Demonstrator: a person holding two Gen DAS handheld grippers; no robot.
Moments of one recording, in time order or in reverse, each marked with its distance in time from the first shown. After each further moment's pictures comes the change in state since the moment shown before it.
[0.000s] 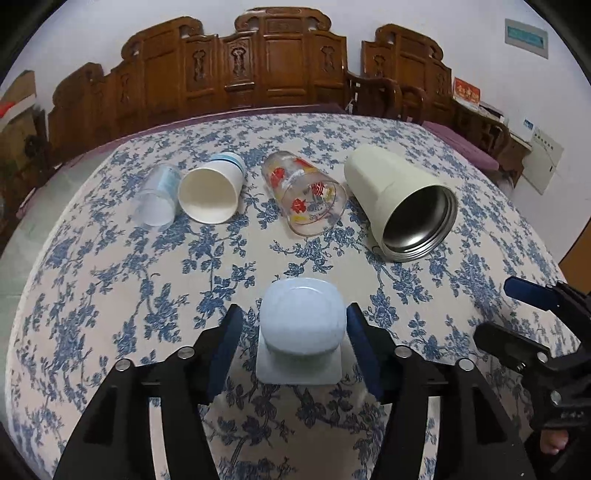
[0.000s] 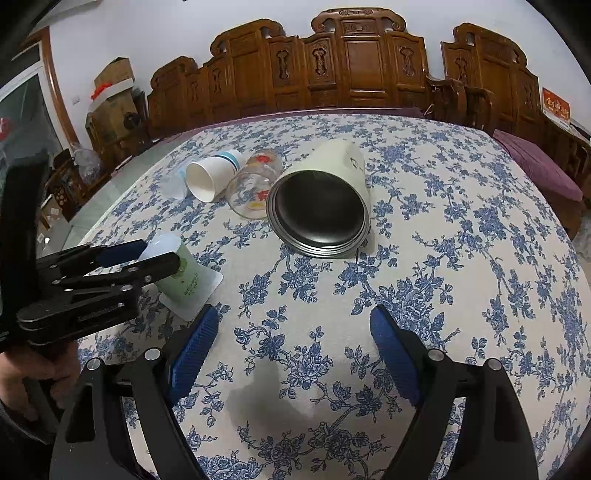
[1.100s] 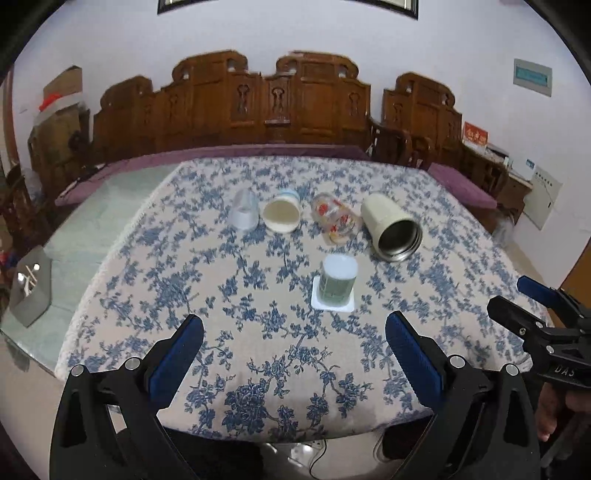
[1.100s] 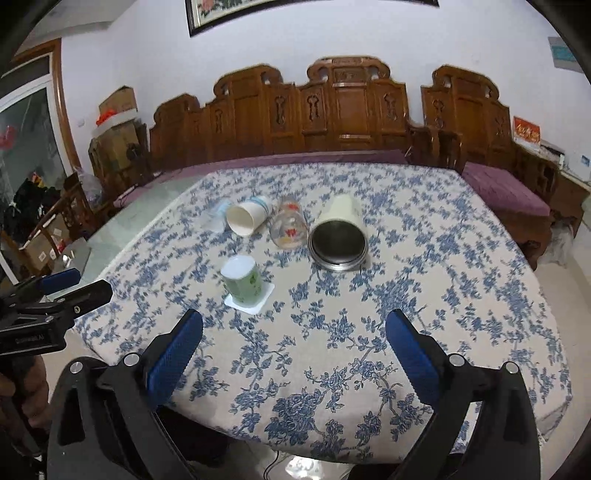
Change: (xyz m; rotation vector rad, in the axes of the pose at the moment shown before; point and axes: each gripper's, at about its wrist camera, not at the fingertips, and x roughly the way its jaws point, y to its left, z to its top) left arm -0.176 0.034 -0.052 -0.083 -0.141 0.062; right arm -0.135 0.069 -0.028 0.006 -0.173 -0.068
